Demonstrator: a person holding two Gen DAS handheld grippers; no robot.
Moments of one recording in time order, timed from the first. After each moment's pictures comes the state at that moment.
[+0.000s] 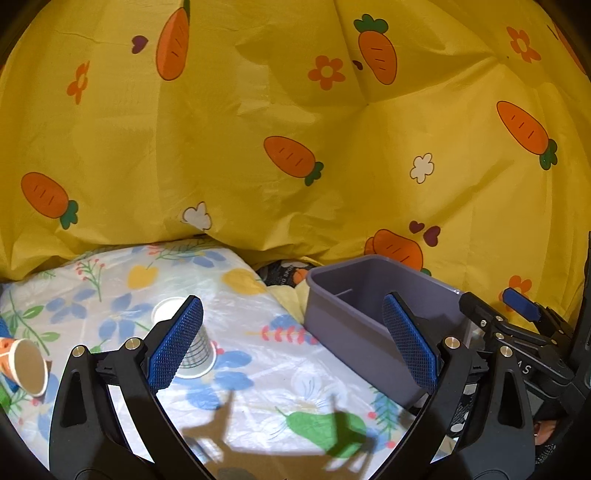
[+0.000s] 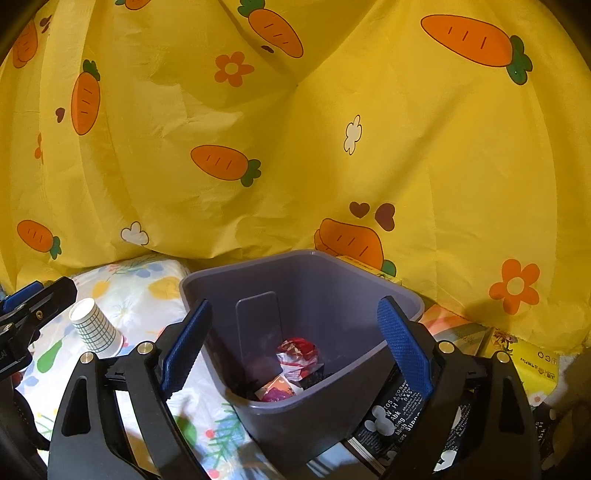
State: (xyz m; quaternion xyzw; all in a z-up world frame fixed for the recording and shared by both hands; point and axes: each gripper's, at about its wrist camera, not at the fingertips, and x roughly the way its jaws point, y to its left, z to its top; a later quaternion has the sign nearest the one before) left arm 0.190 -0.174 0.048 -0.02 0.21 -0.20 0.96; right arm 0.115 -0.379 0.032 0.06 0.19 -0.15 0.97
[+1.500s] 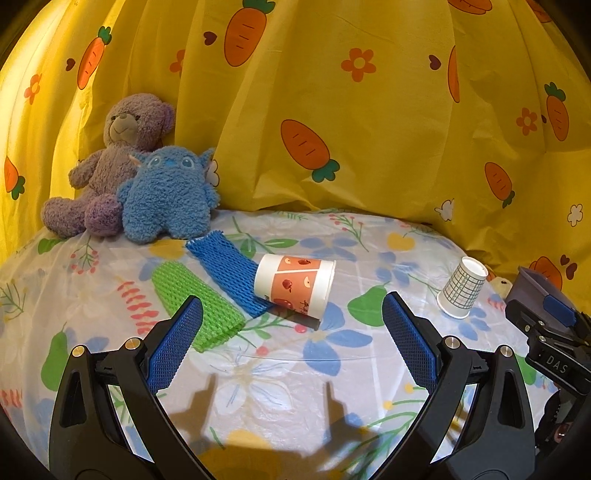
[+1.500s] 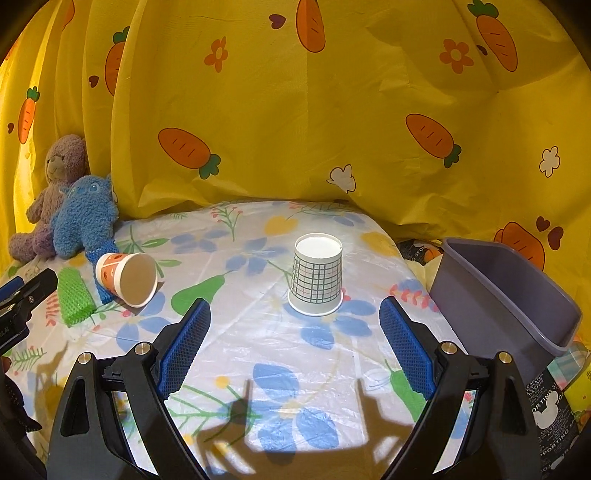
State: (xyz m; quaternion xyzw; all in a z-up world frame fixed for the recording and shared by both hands) left arm 0.112 0.091 0.014 -0.08 0.23 0.09 0.96; right arm 0.152 -0.150 0.008 -0.03 0.26 0.07 0.96
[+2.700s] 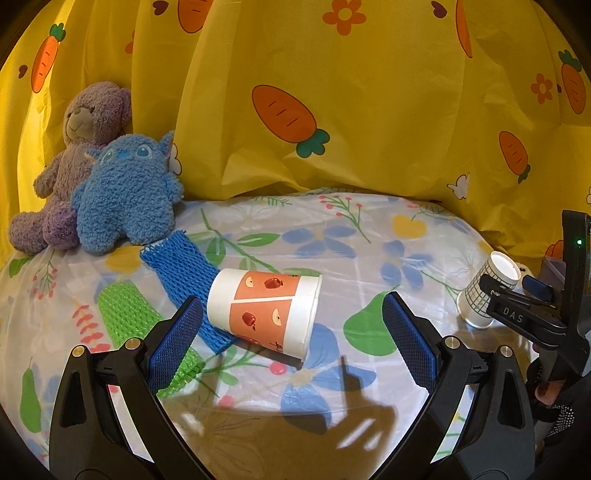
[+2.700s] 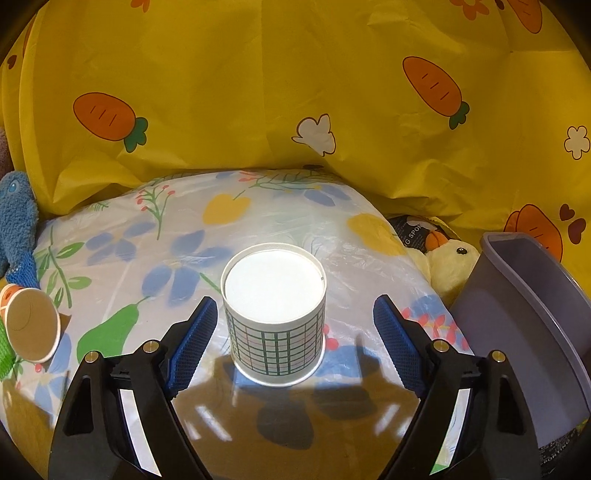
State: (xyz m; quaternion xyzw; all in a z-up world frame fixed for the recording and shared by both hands) left arm 0.207 0.078 -0.006 -0.06 0.29 0.08 0.95; right arm 0.285 -0.159 -0.037 -0.03 0.33 0.00 0.94
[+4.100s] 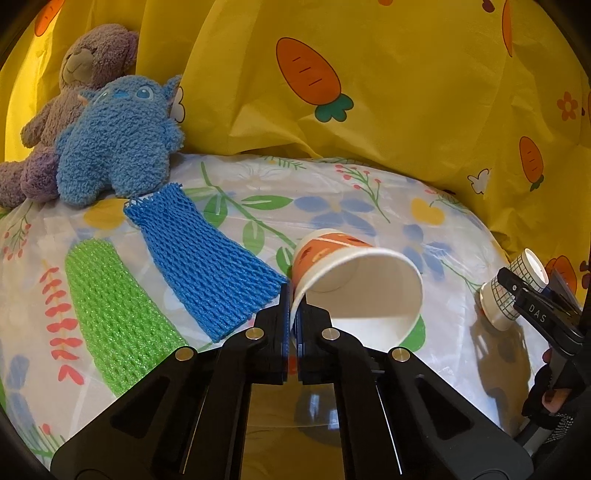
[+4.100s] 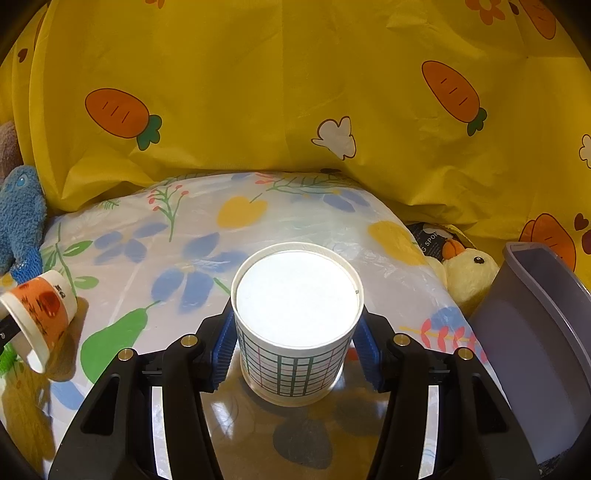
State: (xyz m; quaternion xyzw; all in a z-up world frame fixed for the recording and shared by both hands) left arm 0.228 0.108 -0.047 -0.12 0.33 0.07 0.93; right arm 0.287 -0.151 -0.041 -0.03 0.32 0.03 0.95
